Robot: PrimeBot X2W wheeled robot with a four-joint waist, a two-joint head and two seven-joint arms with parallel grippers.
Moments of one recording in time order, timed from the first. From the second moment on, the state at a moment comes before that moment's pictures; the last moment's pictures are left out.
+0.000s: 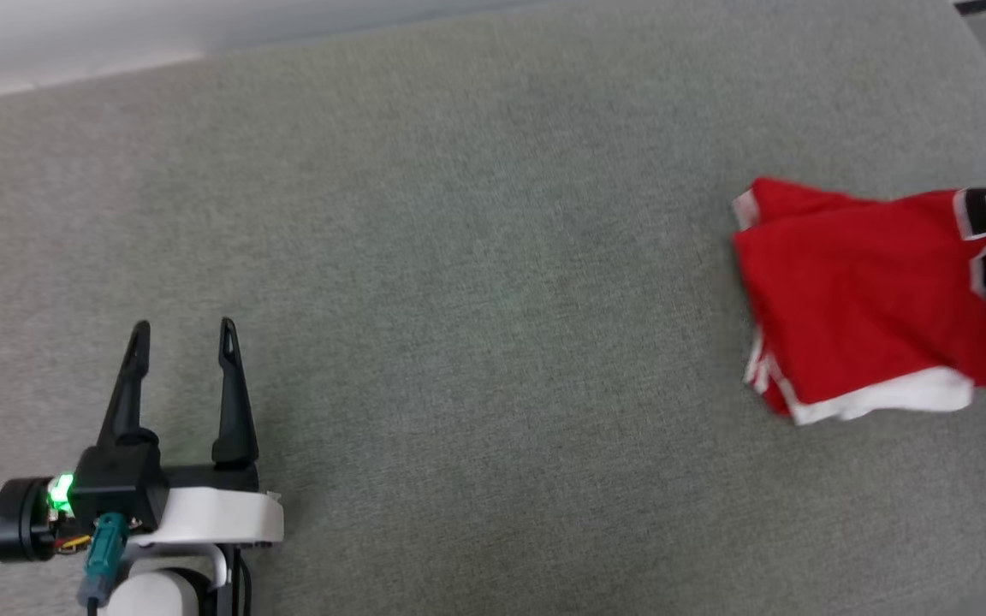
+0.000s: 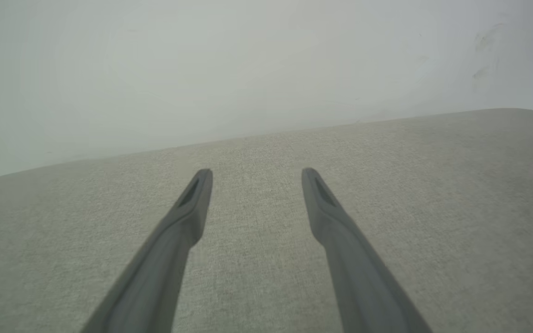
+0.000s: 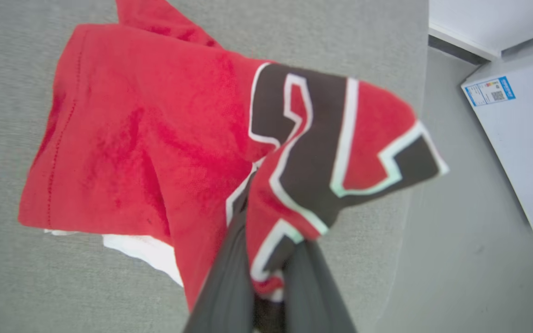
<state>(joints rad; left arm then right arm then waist) -0.07 0.09 0.04 -0.05 -0.02 0.05 -0.26 -0.72 -0.89 0.62 0.26 0.81 0.13 0.60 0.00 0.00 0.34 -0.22</state>
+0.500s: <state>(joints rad) -0.16 0.13 0.05 -0.09 -0.01 0.03 -0.26 -0.87 -0.81 0.44 0.63 0.59 0.13 0.52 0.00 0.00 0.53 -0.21</state>
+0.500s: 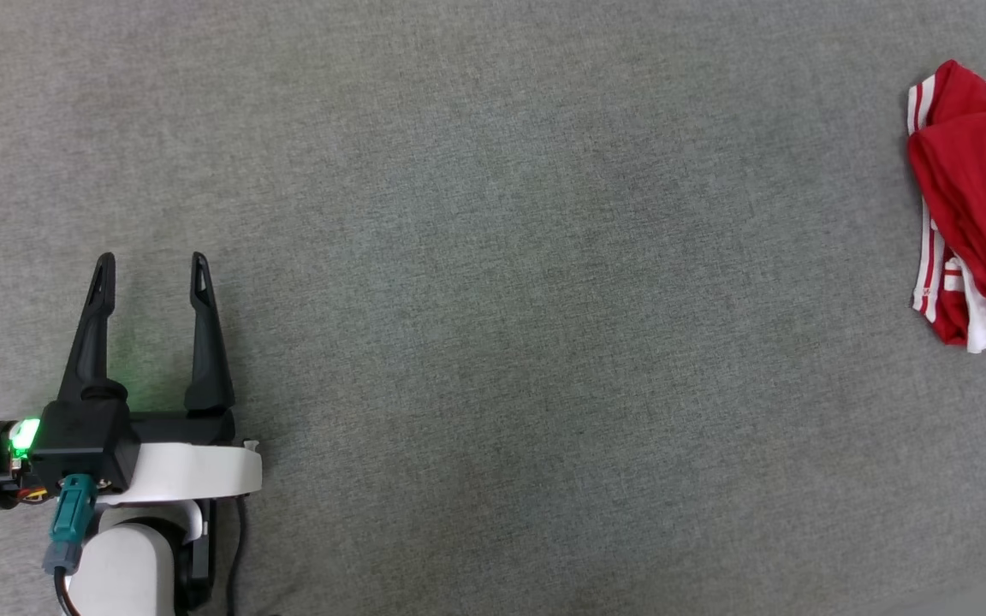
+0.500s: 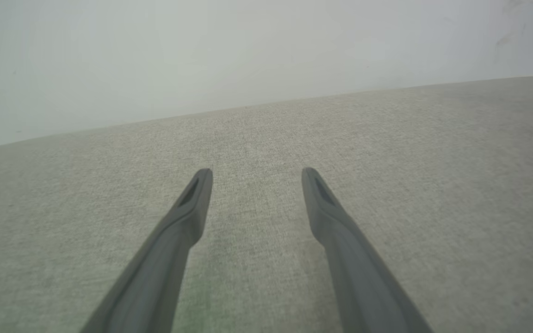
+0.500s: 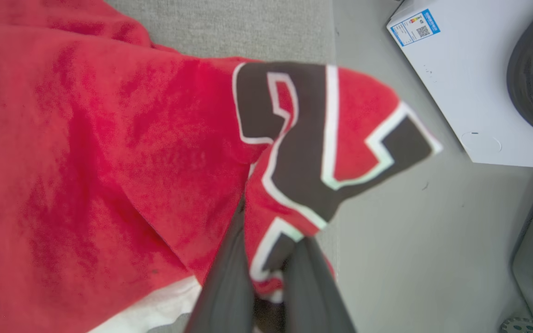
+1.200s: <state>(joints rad) -0.01 0.08 0.04 -0.05 -0.02 0.07 -0.26 -0.77 -0.68 0.17 0.59 0.25 0.13 -0.09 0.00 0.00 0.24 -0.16</state>
